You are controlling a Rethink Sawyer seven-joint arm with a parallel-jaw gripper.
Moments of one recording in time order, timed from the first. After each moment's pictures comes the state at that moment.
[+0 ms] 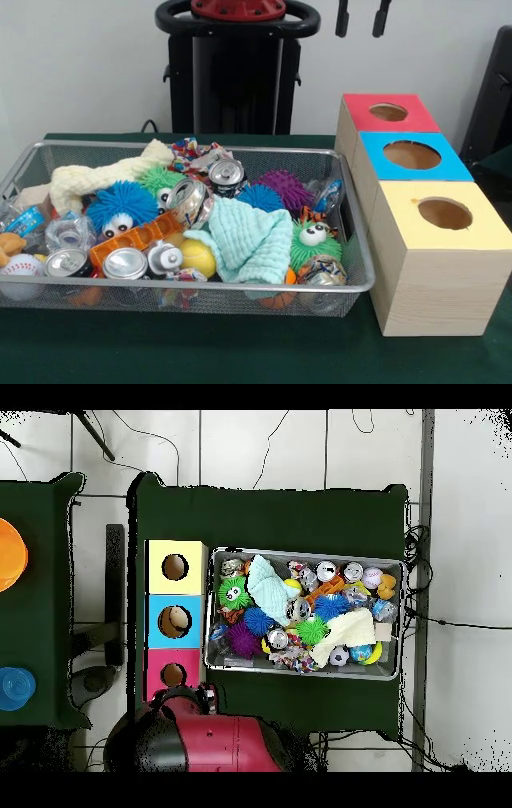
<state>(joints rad) -0.02 -1.18 -0.02 2.18 -0.01 0.56 1.57</state>
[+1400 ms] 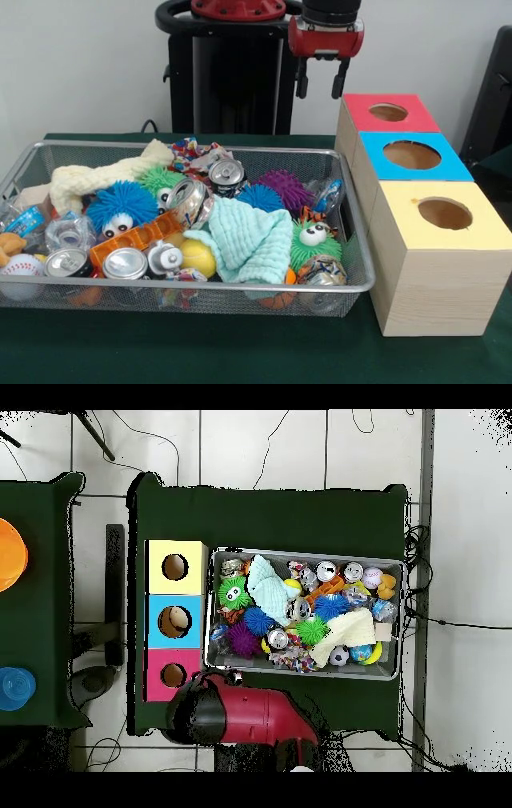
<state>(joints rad) -0.11 -0.91 -0.02 2.15 -0.06 0.36 1.57</state>
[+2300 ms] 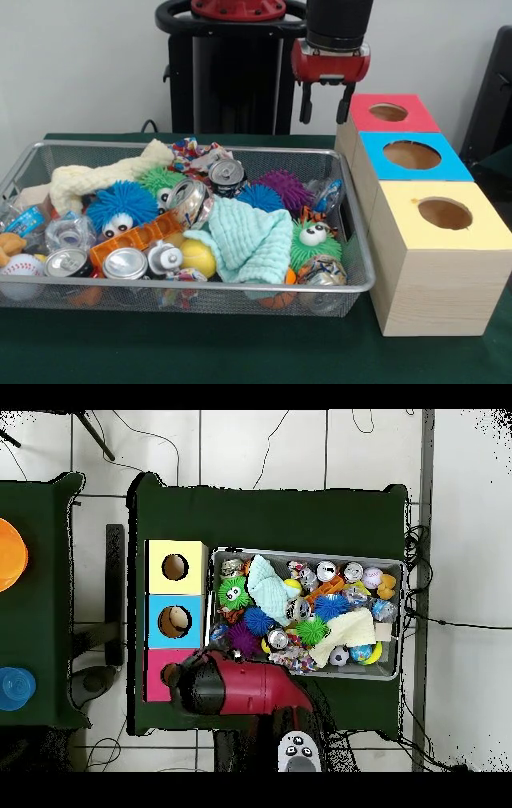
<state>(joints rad) -0.09 -0.82 -0.02 2.02 -0.06 0.36 1.57</state>
